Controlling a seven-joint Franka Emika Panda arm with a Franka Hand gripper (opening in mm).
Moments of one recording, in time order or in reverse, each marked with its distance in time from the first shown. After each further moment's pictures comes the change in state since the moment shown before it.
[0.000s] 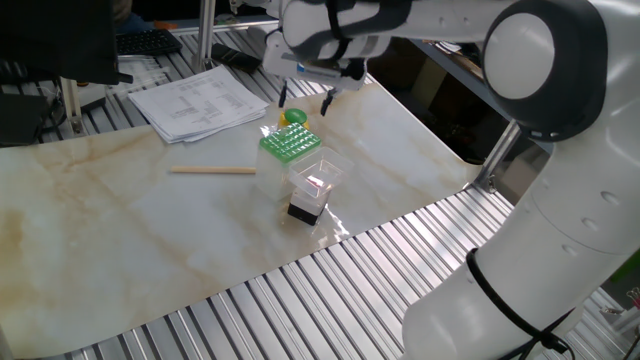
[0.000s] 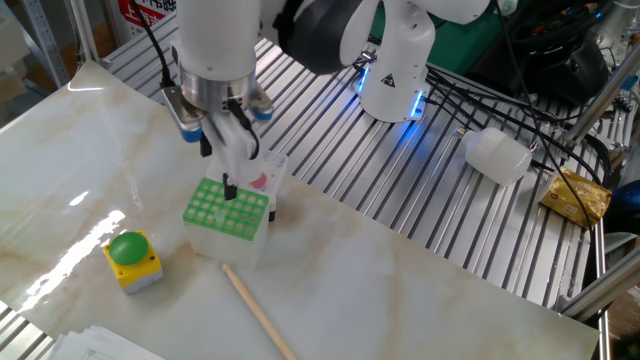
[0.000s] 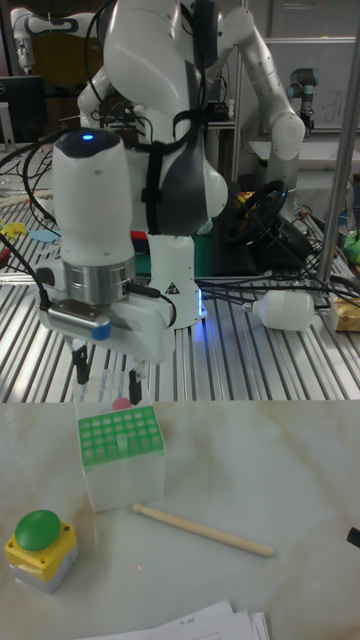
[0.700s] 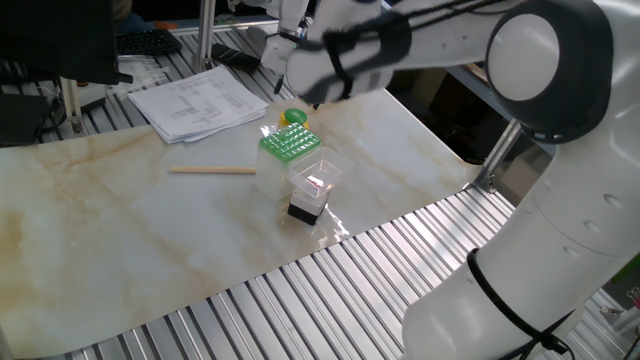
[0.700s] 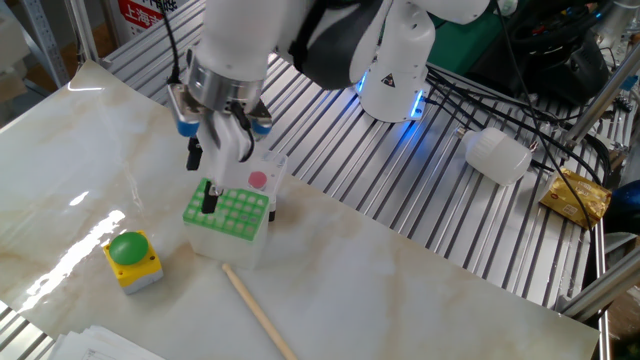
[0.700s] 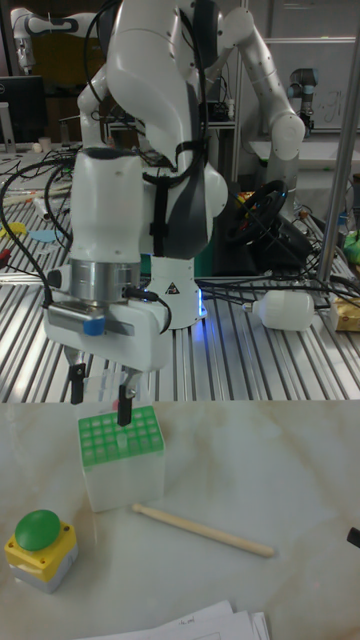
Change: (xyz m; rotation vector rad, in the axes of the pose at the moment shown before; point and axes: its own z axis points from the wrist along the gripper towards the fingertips) arm -0.024 0.008 0.009 -0.095 -0.254 0.154
